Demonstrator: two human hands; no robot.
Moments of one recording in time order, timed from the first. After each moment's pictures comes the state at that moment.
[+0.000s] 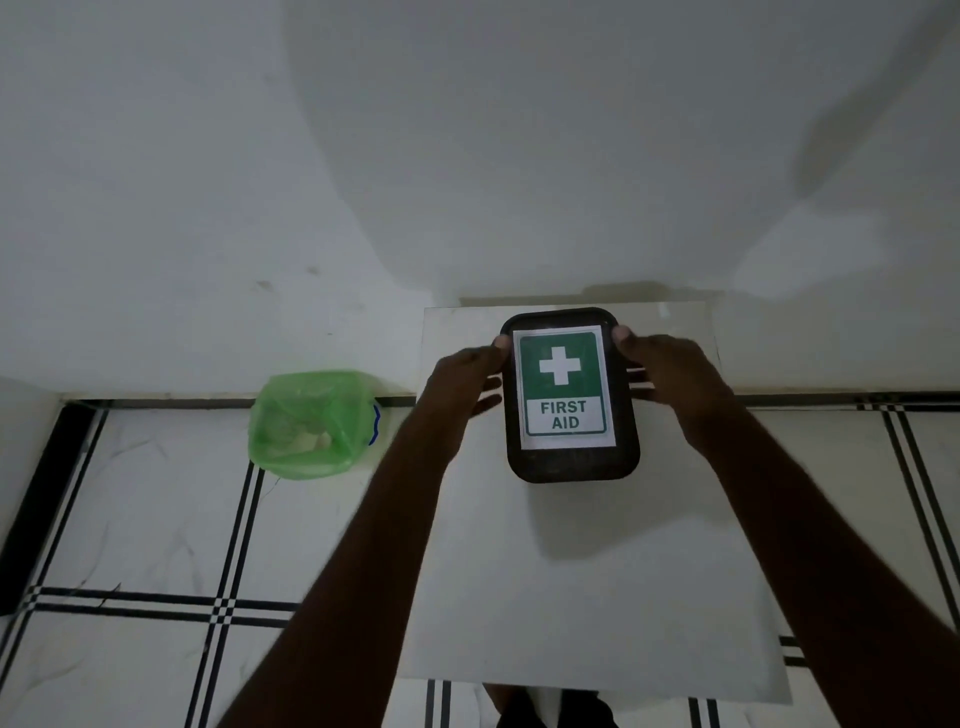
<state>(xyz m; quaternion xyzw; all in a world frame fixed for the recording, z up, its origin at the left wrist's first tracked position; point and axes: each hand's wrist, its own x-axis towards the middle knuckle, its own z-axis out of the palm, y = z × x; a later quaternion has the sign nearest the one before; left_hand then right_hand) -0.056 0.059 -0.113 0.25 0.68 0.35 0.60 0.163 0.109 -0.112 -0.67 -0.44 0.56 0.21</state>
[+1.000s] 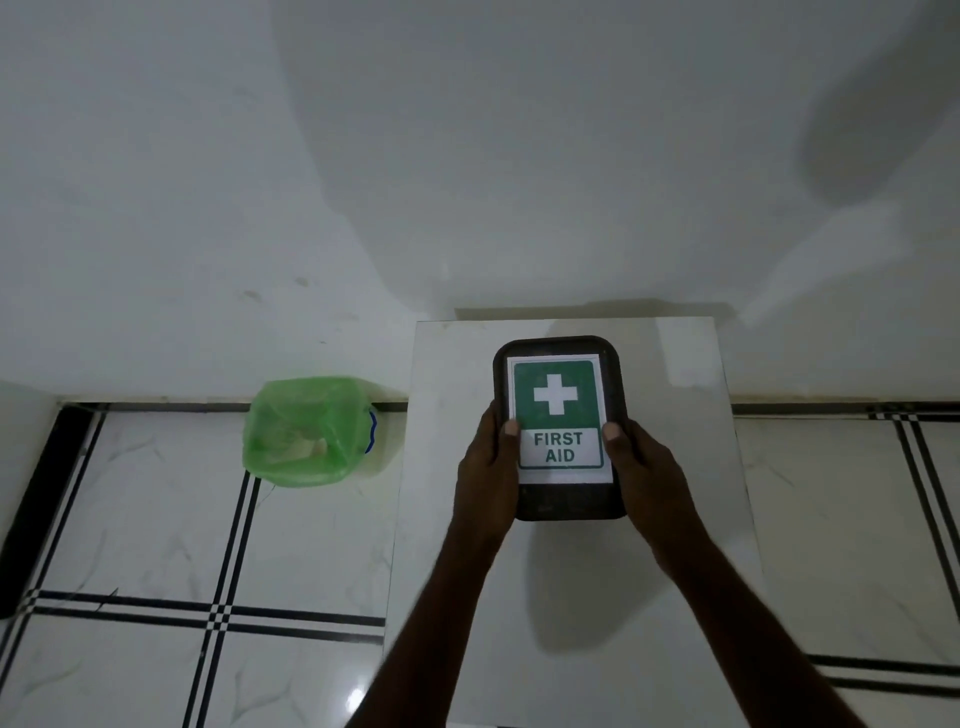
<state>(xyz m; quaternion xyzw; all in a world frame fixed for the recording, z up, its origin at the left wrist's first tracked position) 0.001 0.010 -0.142 0.33 0.71 0.40 0.48 0.153 0.040 -0.153 -0.66 -0.49 0.52 0.24</state>
